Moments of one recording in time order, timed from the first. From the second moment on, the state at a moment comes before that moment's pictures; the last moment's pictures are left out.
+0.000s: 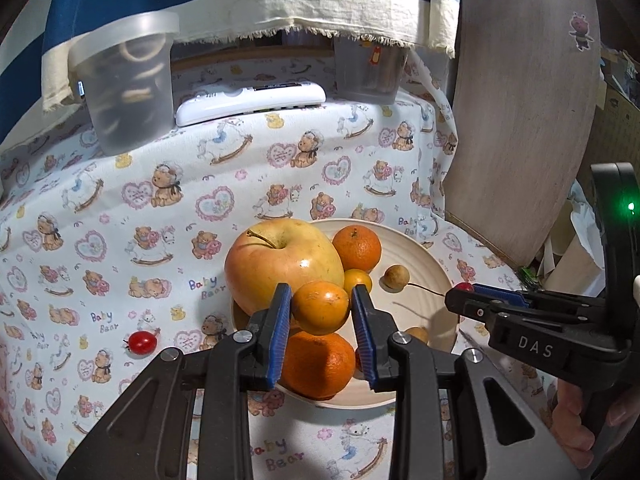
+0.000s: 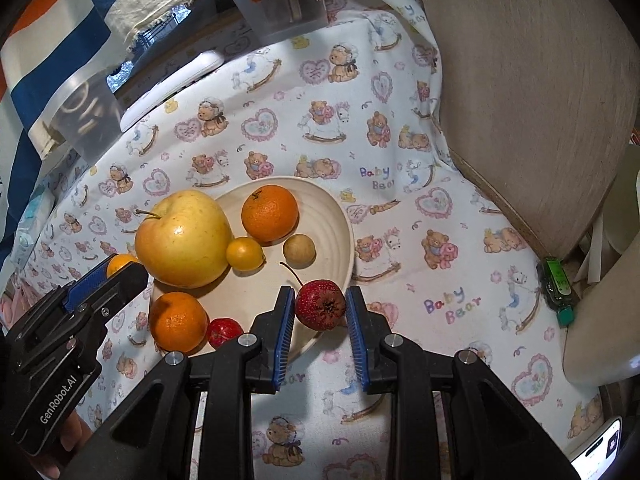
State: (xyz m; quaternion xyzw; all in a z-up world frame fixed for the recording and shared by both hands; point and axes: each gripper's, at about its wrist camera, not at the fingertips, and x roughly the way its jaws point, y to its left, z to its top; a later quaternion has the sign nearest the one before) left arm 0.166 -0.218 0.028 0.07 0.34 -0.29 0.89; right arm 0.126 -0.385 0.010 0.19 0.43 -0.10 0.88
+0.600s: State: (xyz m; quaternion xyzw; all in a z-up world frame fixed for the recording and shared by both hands) left arm 0.167 -0.226 0.014 0.08 0.35 -0.30 0.88; right arm 0.124 -0.387 0.012 0.20 0.43 -0.09 0.88
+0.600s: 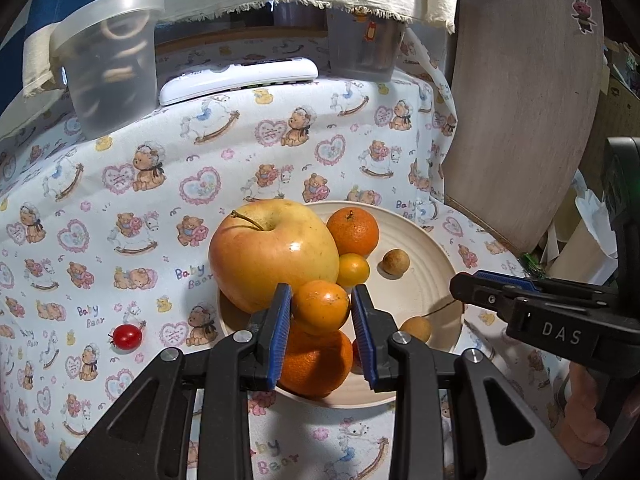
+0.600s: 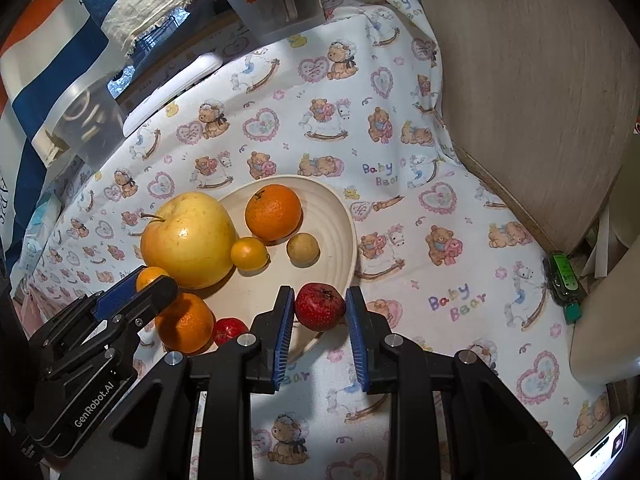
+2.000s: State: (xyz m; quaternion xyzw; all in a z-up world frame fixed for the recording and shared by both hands) left arm 0.159 -0.233 0.009 0.12 0.33 -0.29 0.89; right arm 0.119 -0.385 0.019 0.19 0.41 -0.09 0.89
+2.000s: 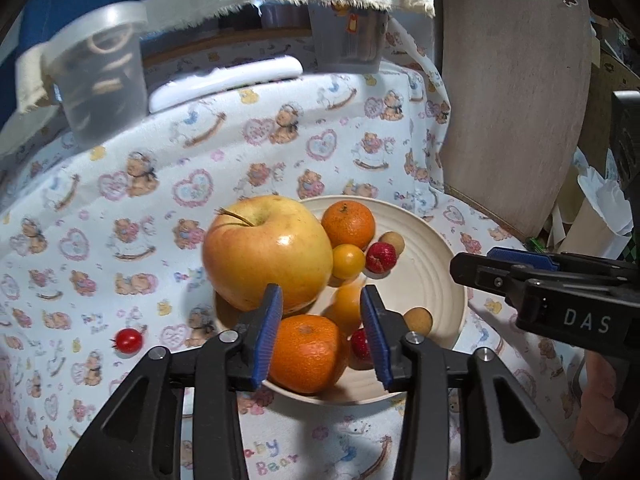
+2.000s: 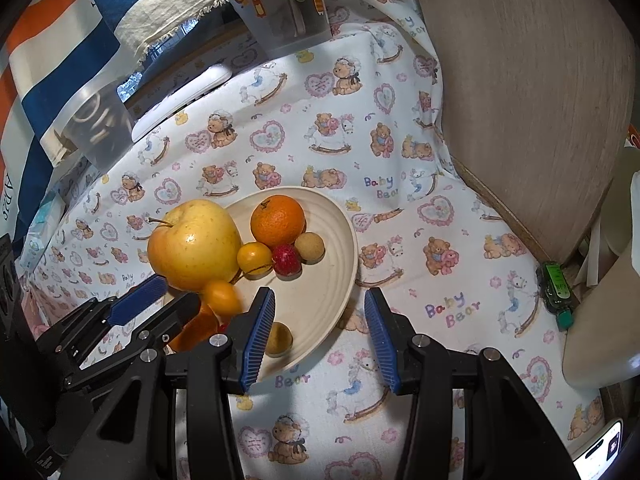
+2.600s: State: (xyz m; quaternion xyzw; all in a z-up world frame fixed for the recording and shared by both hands) left arm 0.129 -0.155 0.048 0.08 0.23 -0.23 0.94; right arm 0.108 -0.363 0.042 0.14 0.34 -0.08 0.92
